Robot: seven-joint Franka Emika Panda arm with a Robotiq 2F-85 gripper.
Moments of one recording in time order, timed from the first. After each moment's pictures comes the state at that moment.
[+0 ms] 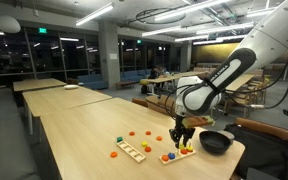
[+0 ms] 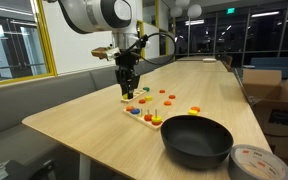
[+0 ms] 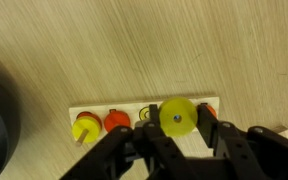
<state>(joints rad) 0.04 -0.01 0.01 -2.48 0.06 2.50 0.43</state>
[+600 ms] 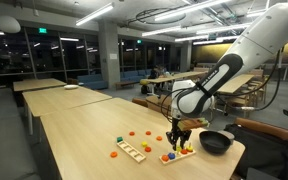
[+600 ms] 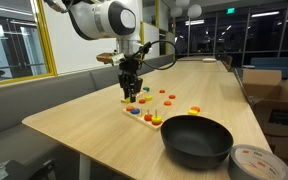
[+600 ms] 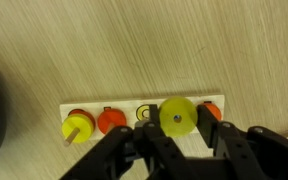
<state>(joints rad) 0.04 0.09 0.01 -2.41 0.05 2.49 0.43</state>
